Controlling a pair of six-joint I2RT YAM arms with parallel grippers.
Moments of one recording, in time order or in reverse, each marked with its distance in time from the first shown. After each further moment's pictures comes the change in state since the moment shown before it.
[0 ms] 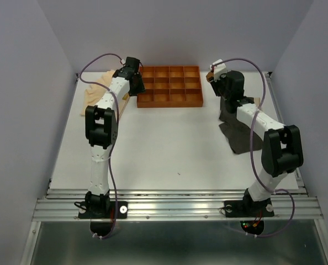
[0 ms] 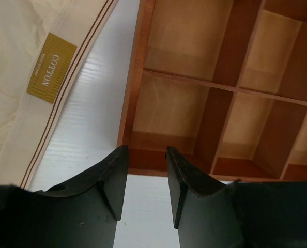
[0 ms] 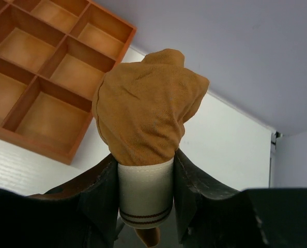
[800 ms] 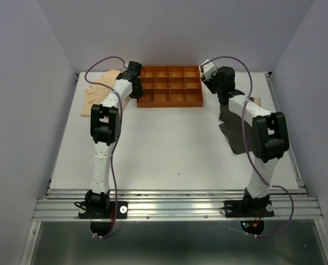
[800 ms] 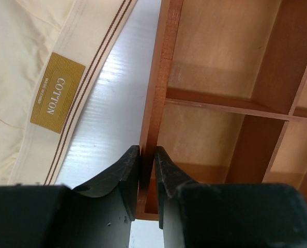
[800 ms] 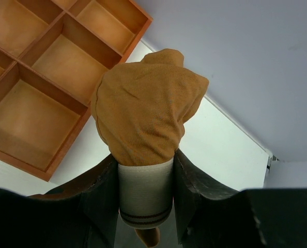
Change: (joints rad) left arm 0.008 0.165 0.104 0.001 -0.053 0.085; right arm 0.001 0.242 0.224 -0.076 0.013 -0.181
